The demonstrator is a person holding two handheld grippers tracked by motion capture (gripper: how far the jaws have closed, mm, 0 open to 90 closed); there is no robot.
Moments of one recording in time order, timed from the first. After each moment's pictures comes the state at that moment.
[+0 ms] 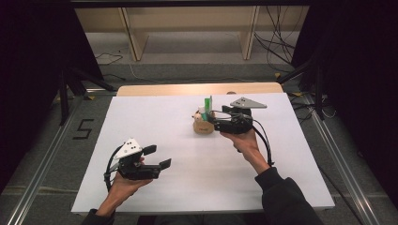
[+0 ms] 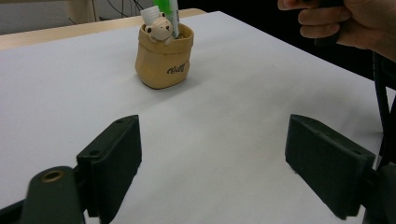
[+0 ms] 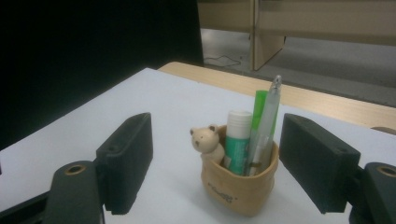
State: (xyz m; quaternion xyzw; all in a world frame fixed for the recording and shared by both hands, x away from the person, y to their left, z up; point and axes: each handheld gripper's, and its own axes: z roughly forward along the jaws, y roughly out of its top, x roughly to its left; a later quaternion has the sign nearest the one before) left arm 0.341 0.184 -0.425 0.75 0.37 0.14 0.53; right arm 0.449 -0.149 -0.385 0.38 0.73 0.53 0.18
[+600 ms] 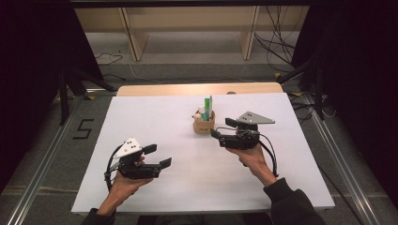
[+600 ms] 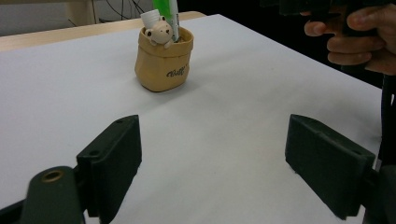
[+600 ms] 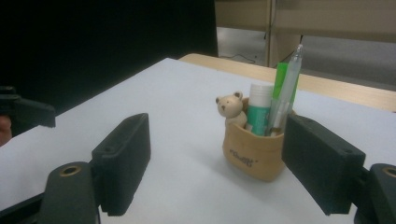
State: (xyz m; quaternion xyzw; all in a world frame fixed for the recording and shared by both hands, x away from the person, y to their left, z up) left arm 0.343 0.184 -0.423 0.75 0.37 0.13 0.54; right arm 0.410 -0.165 -0.398 0.36 0.74 0.55 0.17
